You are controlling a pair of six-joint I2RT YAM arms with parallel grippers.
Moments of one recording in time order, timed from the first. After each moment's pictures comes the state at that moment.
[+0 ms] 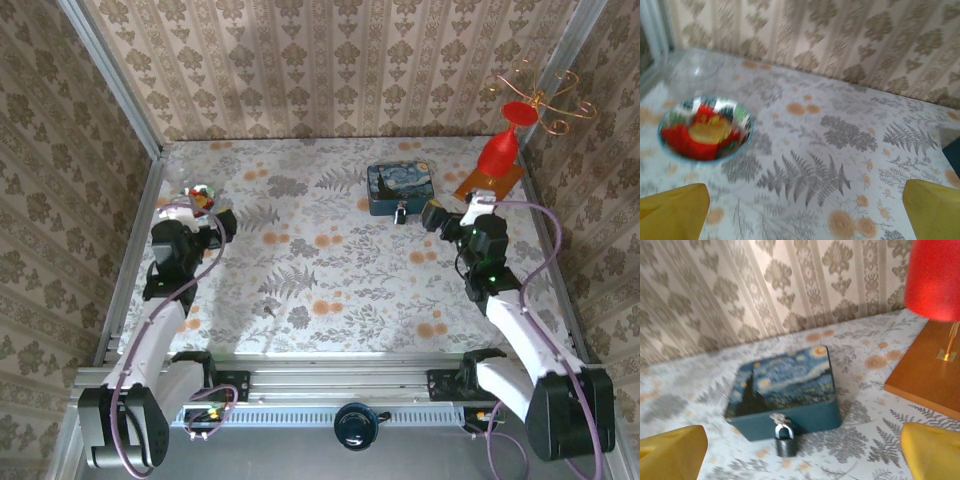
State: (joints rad) left arm -0.05 0.92 0.55 0.04 0.09 -0.31; right arm 0.06 0.94 0.54 0.18 0.05 0.30
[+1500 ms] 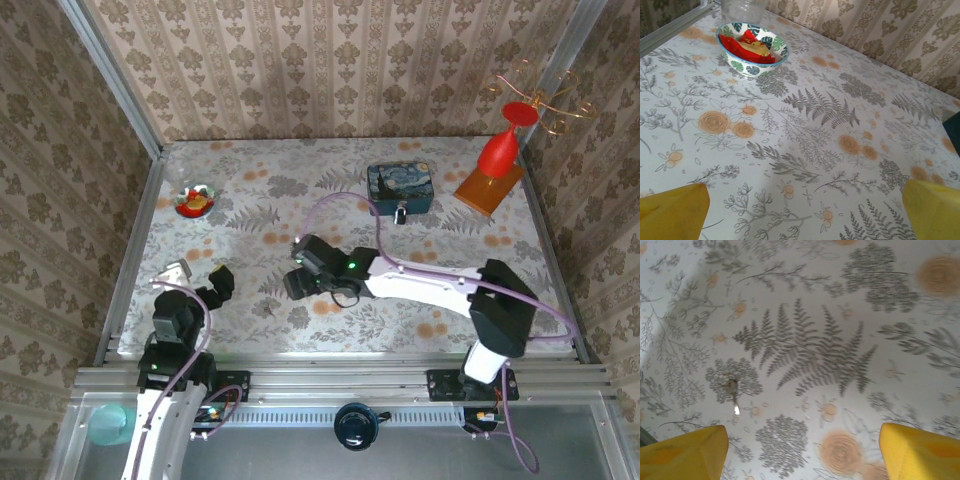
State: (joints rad) left arm -0.18 0.08 0.28 -0.54 -0.11 -0.45; right arm 1.03 1.72 1.26 -0.49 0.14 0.58
